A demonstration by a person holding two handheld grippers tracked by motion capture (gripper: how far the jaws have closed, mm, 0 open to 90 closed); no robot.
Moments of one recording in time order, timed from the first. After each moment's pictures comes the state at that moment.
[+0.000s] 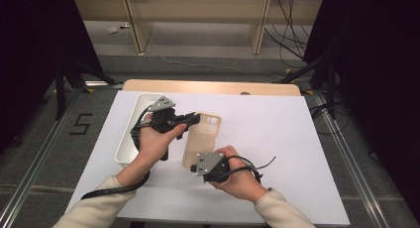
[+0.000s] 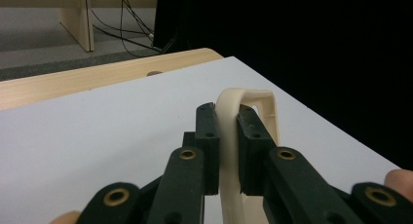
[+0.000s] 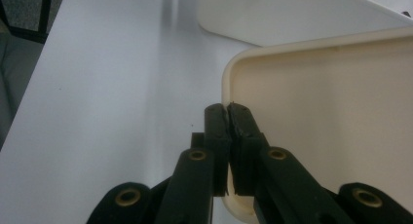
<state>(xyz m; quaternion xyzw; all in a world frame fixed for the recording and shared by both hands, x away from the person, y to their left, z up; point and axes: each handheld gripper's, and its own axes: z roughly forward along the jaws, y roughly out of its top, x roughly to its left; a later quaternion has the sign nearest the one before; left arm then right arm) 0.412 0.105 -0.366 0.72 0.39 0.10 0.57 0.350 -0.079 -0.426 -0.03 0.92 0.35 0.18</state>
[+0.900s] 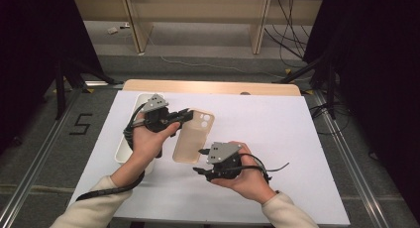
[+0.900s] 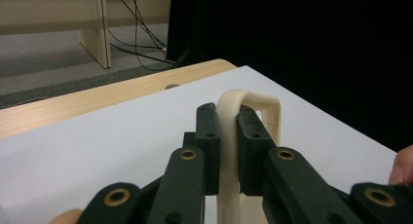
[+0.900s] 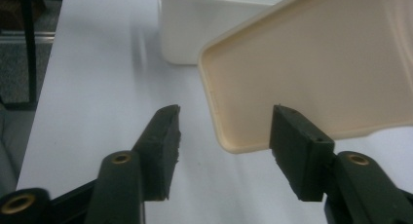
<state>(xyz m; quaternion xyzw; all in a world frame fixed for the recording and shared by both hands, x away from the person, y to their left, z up) 0.412 0.121 -0.362 0.71 0.38 0.15 0.57 0.353 -0.102 -0.415 0.08 0.88 0.43 0.16</state>
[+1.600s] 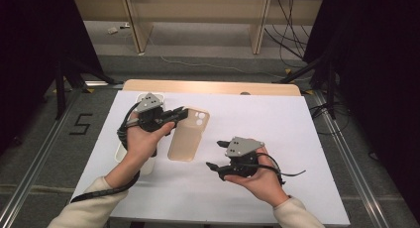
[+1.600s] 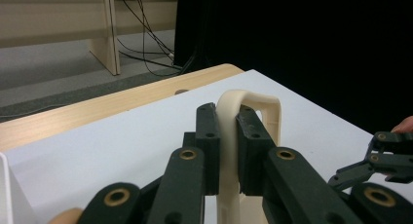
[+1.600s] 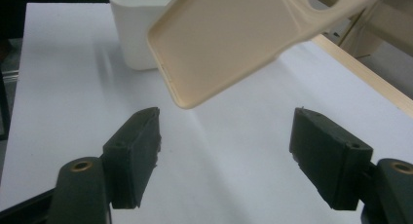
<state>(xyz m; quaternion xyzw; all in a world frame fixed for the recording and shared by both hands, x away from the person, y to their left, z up) 0.408 0.132 -0.357 0.71 0.37 0.17 0.57 0.355 -0.141 -0.413 0.17 0.85 0.46 0.18</state>
